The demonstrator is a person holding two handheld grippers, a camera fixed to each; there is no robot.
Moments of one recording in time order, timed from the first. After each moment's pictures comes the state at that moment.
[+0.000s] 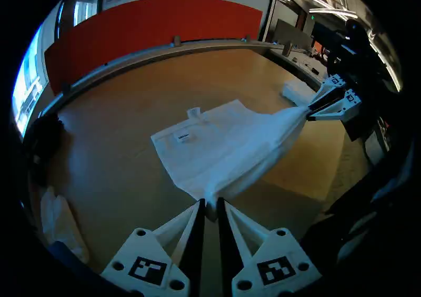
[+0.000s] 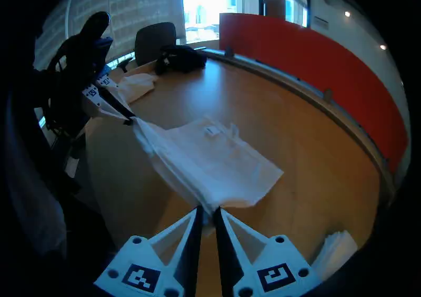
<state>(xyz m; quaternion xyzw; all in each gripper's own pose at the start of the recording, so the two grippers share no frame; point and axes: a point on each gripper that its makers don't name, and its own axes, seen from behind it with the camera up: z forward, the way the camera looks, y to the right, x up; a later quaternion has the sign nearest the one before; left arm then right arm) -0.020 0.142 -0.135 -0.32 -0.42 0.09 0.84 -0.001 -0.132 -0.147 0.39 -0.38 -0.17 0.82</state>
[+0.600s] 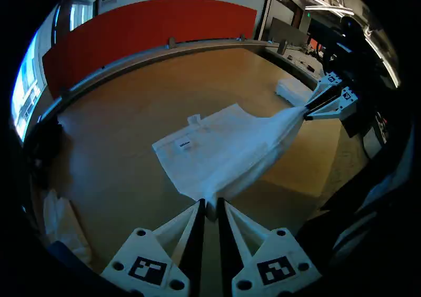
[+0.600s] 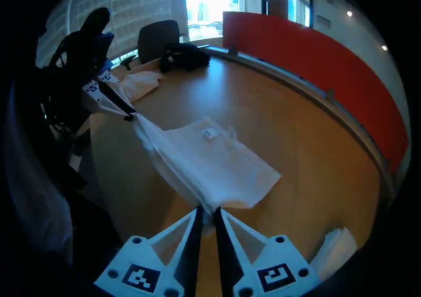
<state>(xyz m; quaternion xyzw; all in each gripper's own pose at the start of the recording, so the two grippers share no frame) -0.007 0.142 -0.148 -0.33 -0.42 0.10 0.84 0.006 -0.133 -0.160 0.39 -0.39 -0.17 0.81</state>
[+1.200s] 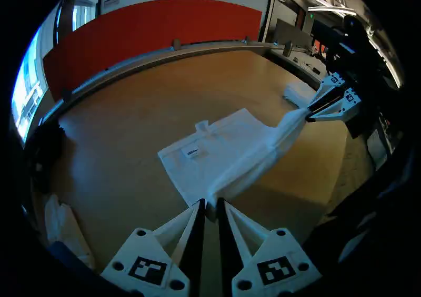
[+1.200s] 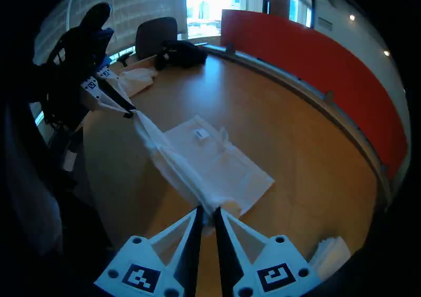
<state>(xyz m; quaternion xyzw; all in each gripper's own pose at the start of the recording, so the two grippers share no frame) -0.015 0.147 -0.117 -0.32 -0.41 0.10 0.85 -0.001 -0.129 -0.132 0.39 -0.39 -0.19 0.81</state>
